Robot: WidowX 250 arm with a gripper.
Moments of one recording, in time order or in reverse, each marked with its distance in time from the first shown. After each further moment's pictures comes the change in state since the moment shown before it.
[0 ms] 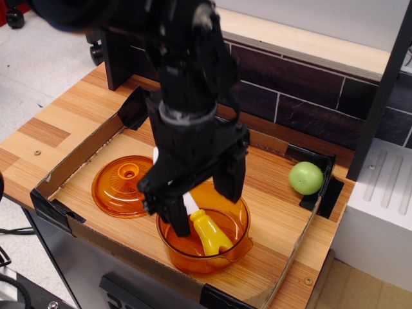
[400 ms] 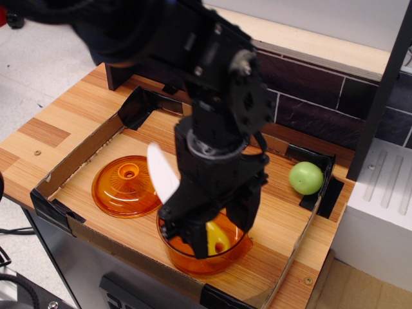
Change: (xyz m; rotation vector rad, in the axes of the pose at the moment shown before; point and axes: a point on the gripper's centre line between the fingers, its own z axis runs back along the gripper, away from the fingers) arm -0.014 0.001 -0.019 0.029 -0.044 -0.037
